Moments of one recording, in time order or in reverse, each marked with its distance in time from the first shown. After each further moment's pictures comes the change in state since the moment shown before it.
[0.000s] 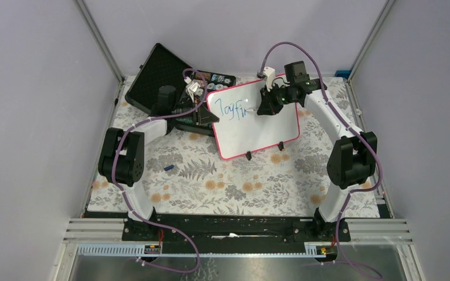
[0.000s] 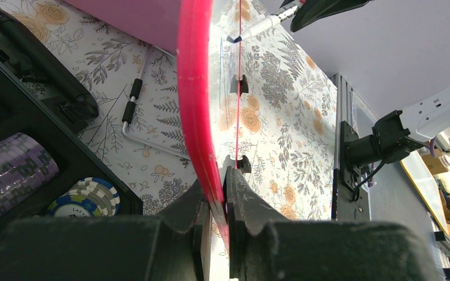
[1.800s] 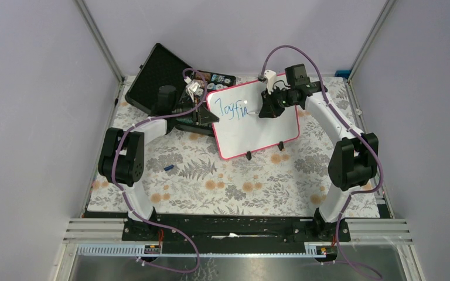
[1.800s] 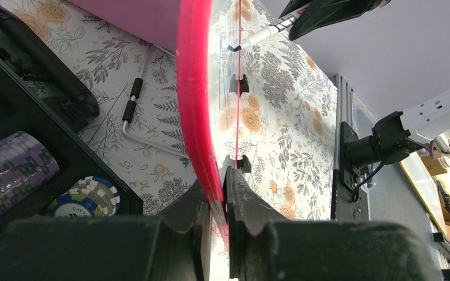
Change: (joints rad) left arm 0.000 0.000 0.005 -0.011 -0.003 0.000; right arm -0.005 -0.019 -0.047 0.006 0.032 0.007
